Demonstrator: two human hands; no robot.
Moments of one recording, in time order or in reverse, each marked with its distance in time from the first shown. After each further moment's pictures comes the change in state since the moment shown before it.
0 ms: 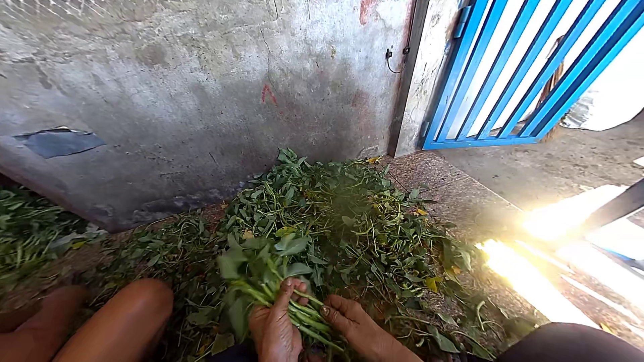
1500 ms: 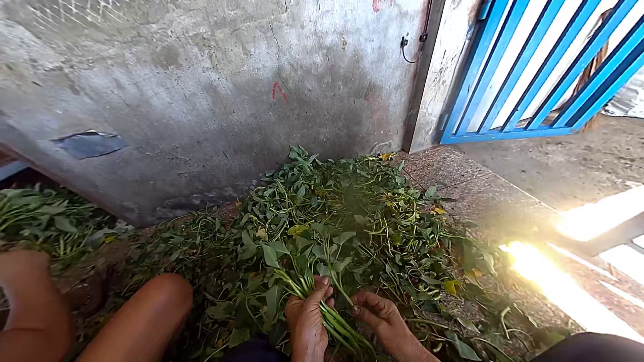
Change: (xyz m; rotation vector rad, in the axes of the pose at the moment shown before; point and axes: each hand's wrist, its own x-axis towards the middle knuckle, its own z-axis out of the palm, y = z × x) left_hand 0.010 -0.030 0.007 0.127 0.012 -0.196; right_hand -0.012 0.038 -0.014 0.238 0.258 -0.063
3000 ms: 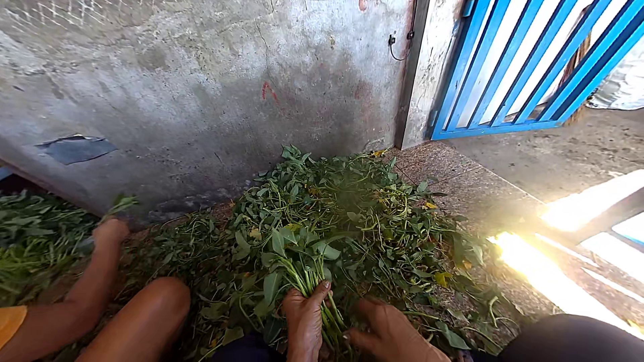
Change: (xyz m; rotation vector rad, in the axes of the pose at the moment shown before) left_hand -0.009 -0.011 -0.002 0.201 -0.160 0.149; right_hand -0.016 -0.066 -0.010 -0.884 -0.340 0.286
